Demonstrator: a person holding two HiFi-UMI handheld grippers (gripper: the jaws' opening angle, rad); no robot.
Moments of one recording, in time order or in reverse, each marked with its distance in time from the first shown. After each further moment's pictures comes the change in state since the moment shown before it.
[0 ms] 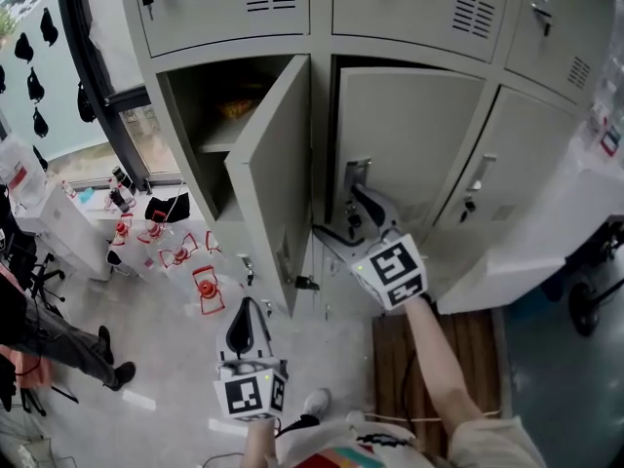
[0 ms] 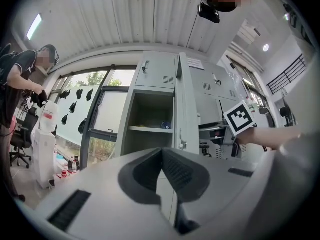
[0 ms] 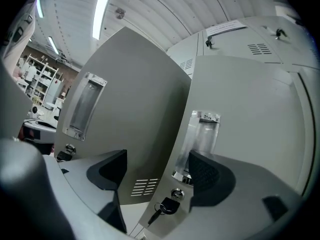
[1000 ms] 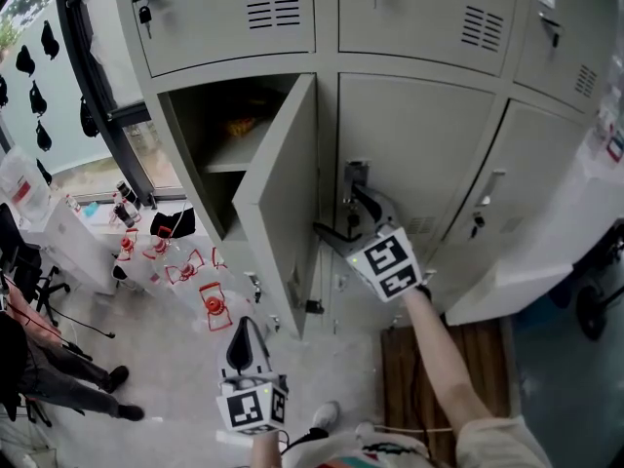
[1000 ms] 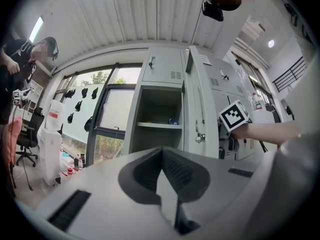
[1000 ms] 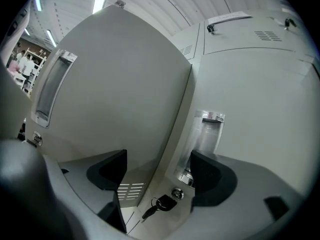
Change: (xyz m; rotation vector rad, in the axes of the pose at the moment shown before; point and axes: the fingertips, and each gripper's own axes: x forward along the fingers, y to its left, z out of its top) left arm 0.009 0.029 -0.013 -0.014 0.033 0.058; right arm 0.050 -0.029 -0.008 -0.010 0.035 -0.036
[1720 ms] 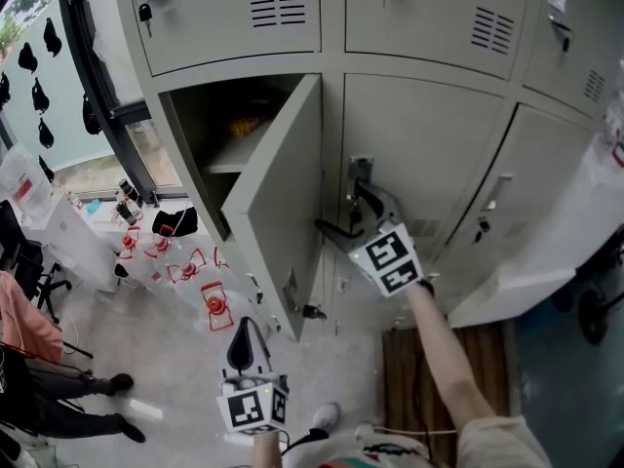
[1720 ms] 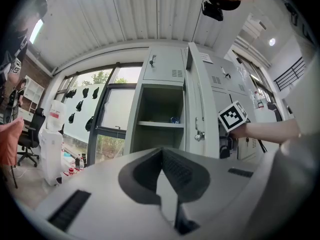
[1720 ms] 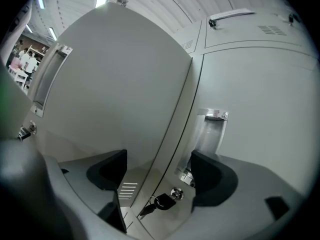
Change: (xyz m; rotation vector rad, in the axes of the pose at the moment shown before) left arm 0.008 0.004 -0.002 0.001 0.007 0.013; right arm 0.017 -0.009 -0.006 -0.020 0.008 0.011
